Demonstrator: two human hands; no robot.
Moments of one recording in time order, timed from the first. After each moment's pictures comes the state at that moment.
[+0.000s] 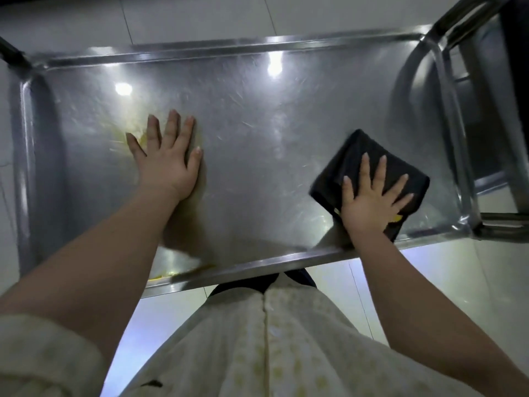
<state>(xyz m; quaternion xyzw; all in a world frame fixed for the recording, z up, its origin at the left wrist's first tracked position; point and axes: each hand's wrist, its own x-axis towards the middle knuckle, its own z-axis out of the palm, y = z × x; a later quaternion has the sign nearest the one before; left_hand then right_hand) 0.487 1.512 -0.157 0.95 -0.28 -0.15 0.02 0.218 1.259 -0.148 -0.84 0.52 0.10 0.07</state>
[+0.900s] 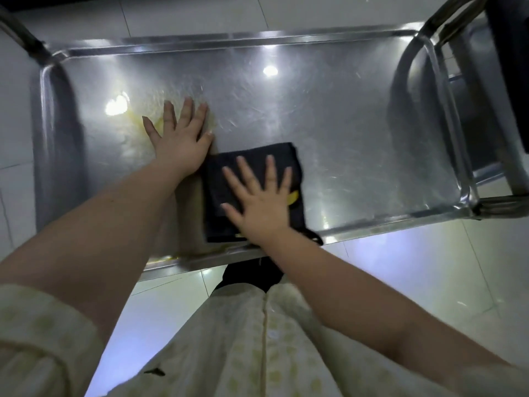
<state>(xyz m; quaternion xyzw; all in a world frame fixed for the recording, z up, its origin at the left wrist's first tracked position) 0.498 1.516 -0.145 0.93 -0.29 -0.21 0.05 0.297 1.440 -0.150 -0.97 0.18 0.11 0.07</state>
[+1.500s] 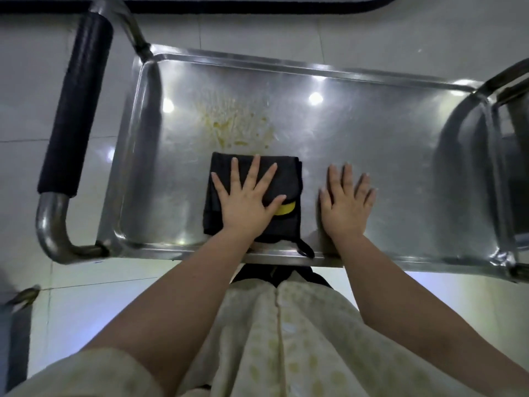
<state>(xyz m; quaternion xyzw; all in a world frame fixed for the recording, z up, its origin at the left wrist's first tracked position) 0.378 1.555 -0.140 0.95 -0.25 -0.17 0.03 0.286 1.363 -0.154 -0.92 0.34 0.13 0.10</state>
